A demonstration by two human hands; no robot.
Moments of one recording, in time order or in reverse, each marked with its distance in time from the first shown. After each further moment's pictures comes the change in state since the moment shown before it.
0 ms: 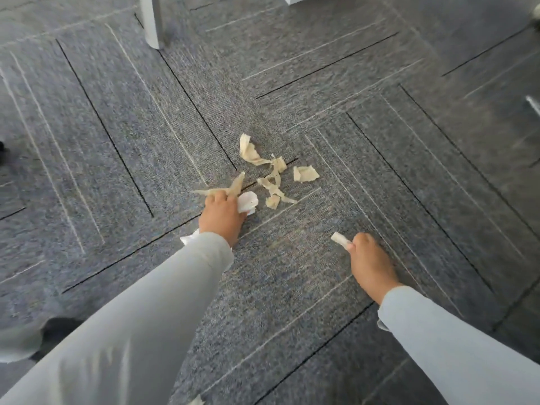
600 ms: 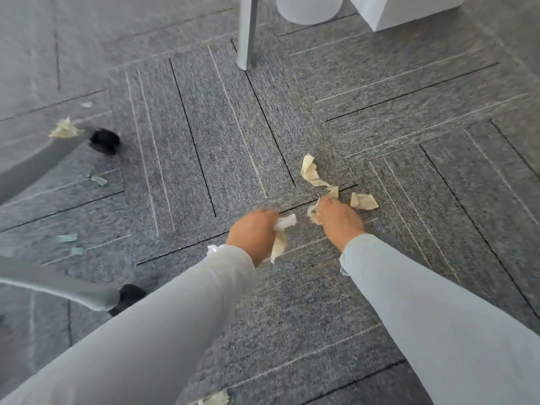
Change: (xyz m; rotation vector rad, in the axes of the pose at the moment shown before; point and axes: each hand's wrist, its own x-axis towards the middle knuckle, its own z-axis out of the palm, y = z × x) left_hand -0.041 -0.007 -0.062 -0.076 -0.042 -0.043; right_hand 0.088 -0.159 -0.003 -0.178 -0.102 -0.432
